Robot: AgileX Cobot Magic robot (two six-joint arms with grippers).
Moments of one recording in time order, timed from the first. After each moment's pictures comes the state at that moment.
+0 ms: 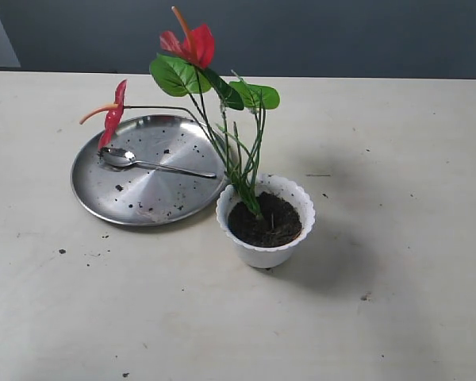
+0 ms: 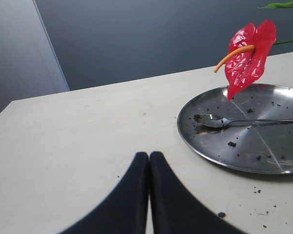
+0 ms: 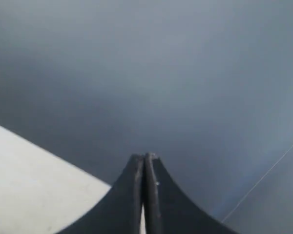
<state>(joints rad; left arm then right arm) -0.07 0.00 0.00 0.21 0.26 -0.06 0.10 0.93 -0.74 0.17 0.01 -0.63</state>
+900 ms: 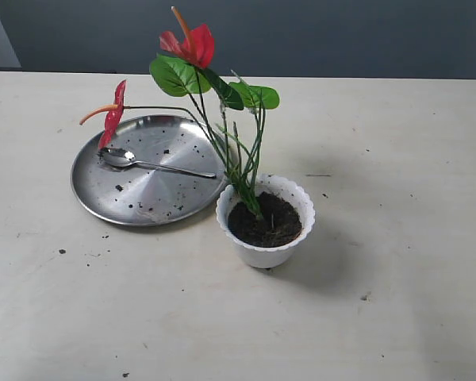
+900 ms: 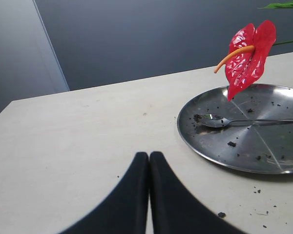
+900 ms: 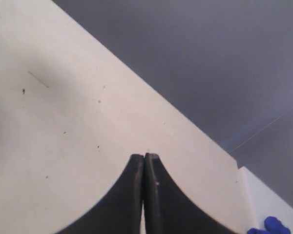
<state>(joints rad) -0.07 0.00 0.00 0.21 0.26 -0.06 0.10 0.14 0.00 -0.05 0.20 -0.63</state>
